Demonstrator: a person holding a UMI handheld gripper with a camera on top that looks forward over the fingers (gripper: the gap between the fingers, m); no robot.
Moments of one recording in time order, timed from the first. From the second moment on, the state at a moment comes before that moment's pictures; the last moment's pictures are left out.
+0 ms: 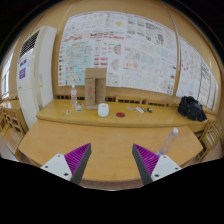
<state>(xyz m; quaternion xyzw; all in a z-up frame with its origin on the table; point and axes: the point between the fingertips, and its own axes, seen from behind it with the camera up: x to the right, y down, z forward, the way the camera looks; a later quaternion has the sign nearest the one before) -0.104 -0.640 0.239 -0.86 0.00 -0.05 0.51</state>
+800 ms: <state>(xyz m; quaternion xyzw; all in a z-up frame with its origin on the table) 0.264 -0.502 0.034 -0.84 0.05 -0.07 0.53</state>
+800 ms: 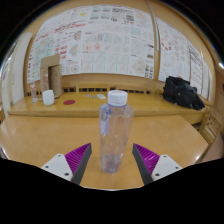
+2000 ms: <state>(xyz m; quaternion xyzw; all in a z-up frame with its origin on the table) 0.287 -0.279 0.280 -0.70 -0.11 -0.44 0.54</state>
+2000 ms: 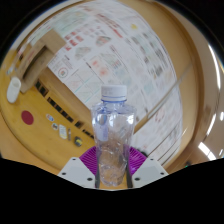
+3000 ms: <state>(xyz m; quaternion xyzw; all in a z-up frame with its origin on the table) -0.045 0.002 0.257 -0.37 -0.60 -0.60 0.38</state>
